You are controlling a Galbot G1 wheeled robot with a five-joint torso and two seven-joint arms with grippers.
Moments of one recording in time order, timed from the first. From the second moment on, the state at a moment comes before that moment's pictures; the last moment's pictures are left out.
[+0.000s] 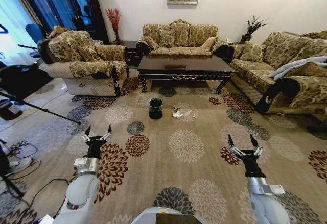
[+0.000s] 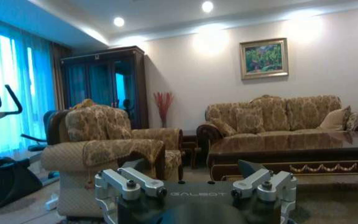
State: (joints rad) left arm 1.56 -1.37 -0.77 -2.09 -0.20 -0.07 -0.07; right arm -1.62 1.27 0.83 1.90 0.44 0.50 -0.22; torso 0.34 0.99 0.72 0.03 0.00
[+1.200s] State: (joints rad) left arm 1.61 -1.41 -0.77 -2.11 -0.16 -0.10 -0.07; right arm -1.65 1.28 0.83 1.90 0.48 0.54 -0.25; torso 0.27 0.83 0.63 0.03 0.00
